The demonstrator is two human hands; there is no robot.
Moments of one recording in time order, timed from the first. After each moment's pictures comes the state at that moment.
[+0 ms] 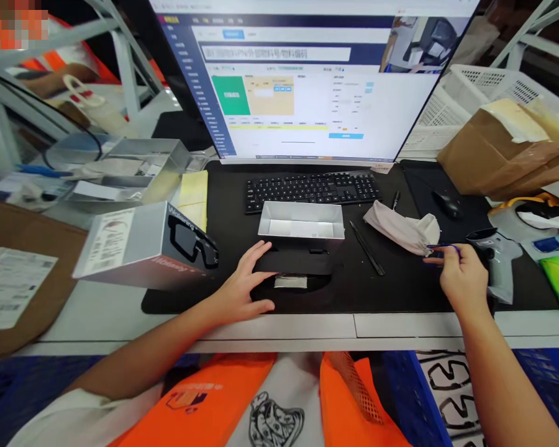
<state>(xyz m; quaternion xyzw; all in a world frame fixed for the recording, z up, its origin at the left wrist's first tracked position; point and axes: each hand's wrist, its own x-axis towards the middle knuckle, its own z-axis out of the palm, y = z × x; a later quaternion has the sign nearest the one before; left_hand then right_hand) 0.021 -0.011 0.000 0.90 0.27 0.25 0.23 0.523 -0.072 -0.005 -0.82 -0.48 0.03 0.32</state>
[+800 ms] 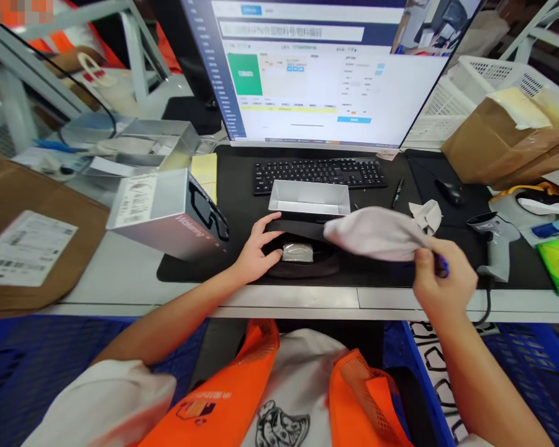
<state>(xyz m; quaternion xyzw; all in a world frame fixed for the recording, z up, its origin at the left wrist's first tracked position) 0.048 -0.011 -0.014 0.81 0.35 0.40 0.27 0.410 -0.127 0.041 -0.65 -0.62 -0.15 0.40</state>
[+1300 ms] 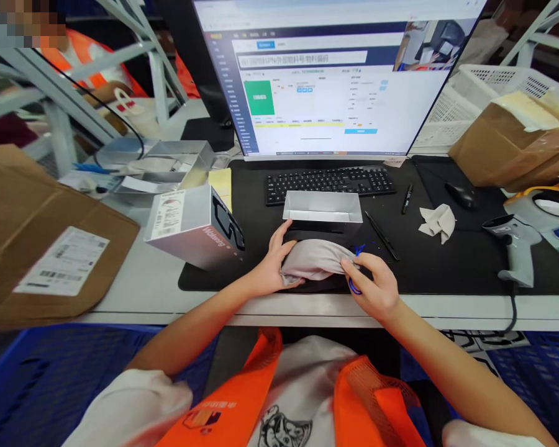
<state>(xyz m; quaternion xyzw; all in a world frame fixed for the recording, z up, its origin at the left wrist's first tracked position) 0.037 -0.013 -0.011 0.86 0.27 0.32 0.28 0.314 -0.106 0.003 -0.44 -0.78 -0.19 0.40</state>
